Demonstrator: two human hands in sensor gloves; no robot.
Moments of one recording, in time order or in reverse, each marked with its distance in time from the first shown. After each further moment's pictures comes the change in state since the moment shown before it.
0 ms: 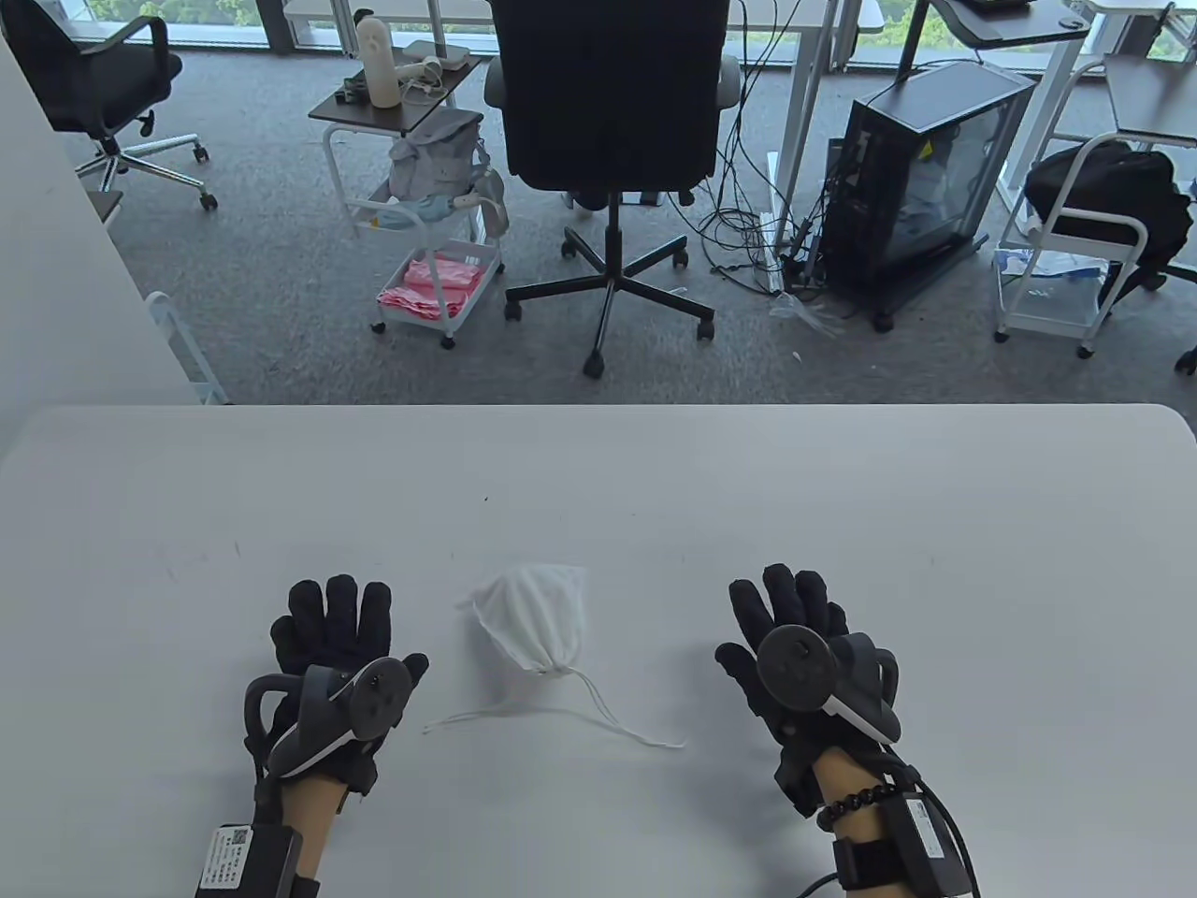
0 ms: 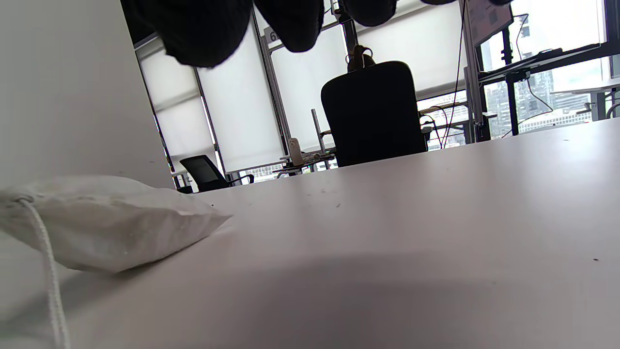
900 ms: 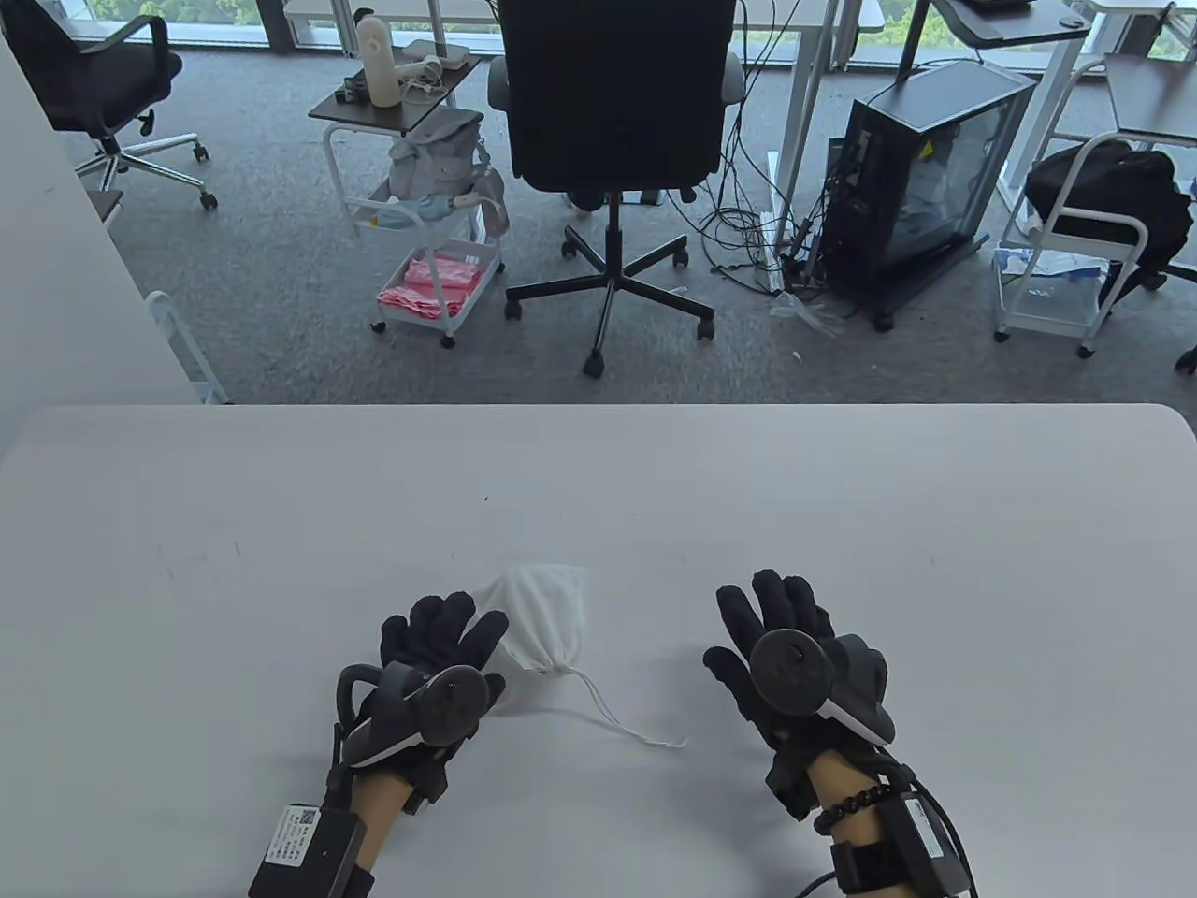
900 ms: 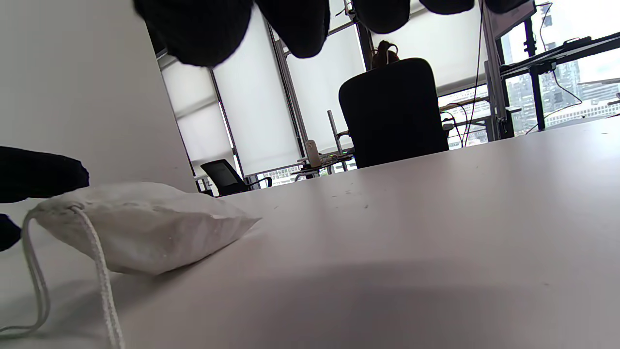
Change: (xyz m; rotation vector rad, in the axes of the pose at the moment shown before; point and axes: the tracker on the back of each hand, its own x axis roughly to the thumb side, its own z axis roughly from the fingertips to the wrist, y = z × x) left_hand 0.075 -0.007 -0.018 -0.009 -0.229 0.059; right_hand 0.009 0.000 0.001 -0.003 -0.047 -0.048
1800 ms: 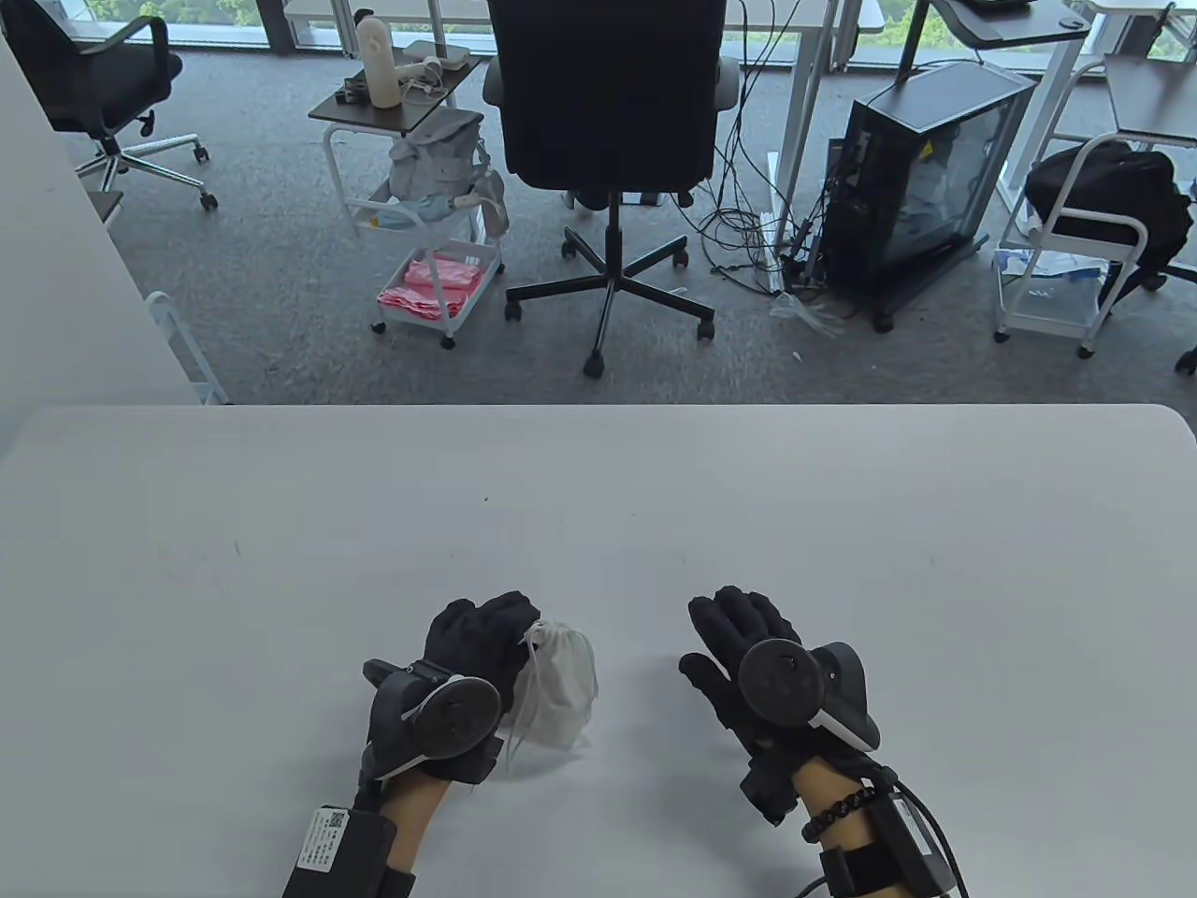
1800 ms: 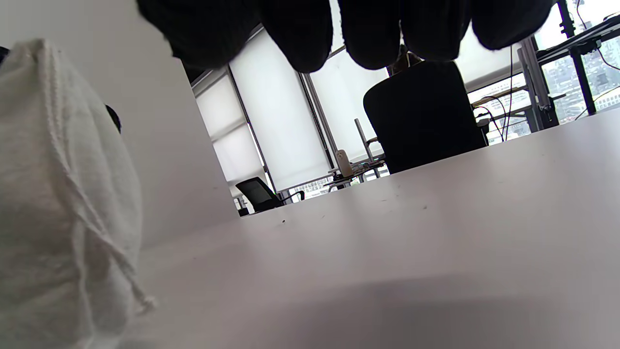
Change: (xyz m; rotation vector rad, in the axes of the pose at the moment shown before) left_hand 0.021 0.057 0.009 0.423 -0.020 0.308; right_hand 0.016 0.007 0.001 -0.048 -0.086 -0.128
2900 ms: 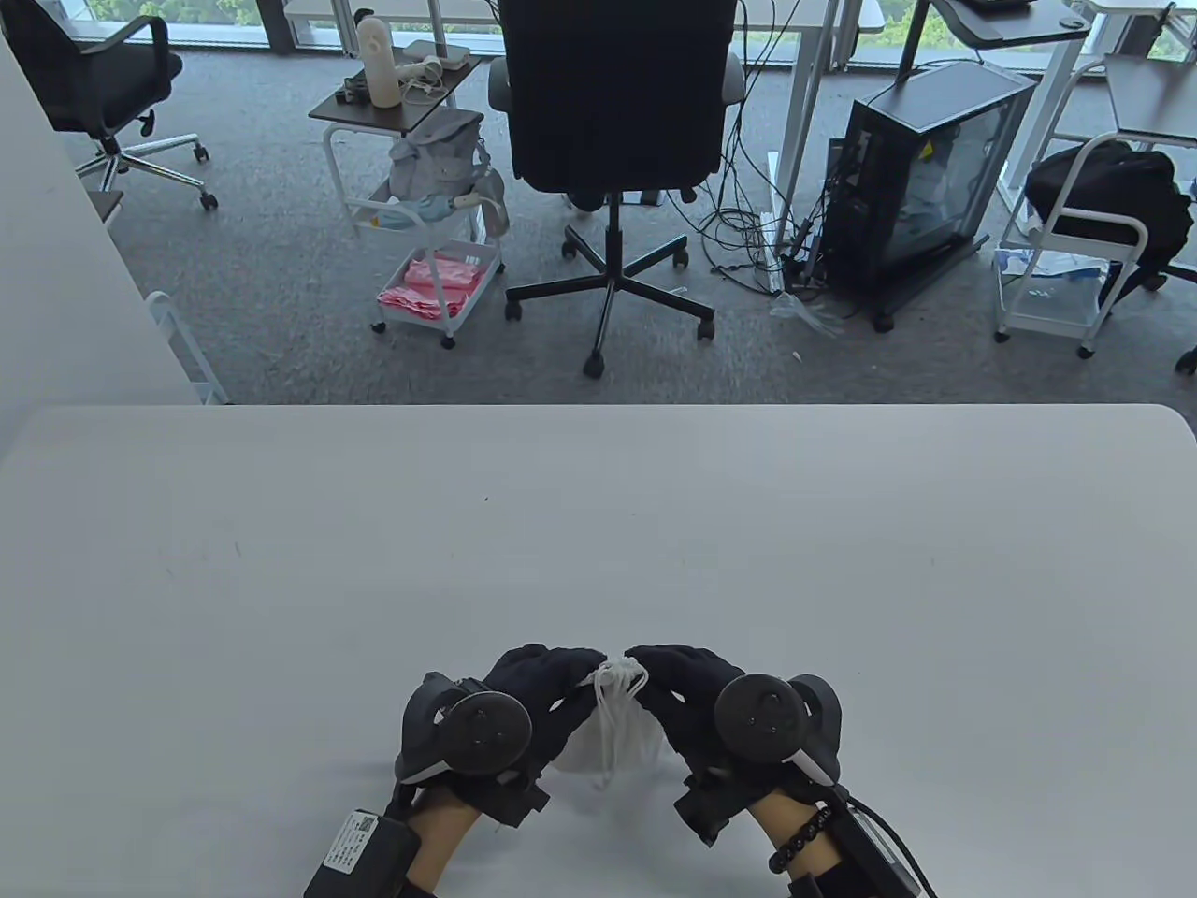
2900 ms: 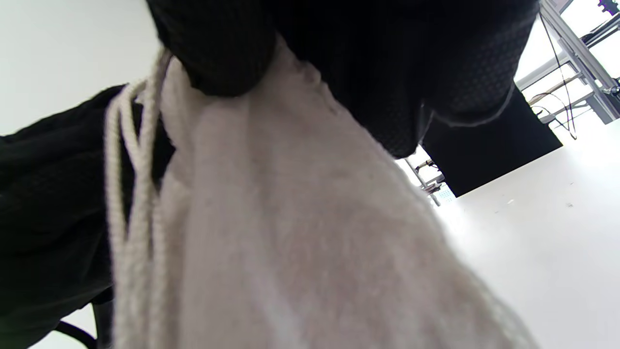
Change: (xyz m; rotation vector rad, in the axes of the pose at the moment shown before) left_hand 0.030 -0.029 0.003 -0.202 -0.118 0.269; right_hand 0.044 0.009 0.009 -0.143 -0.087 -0.220
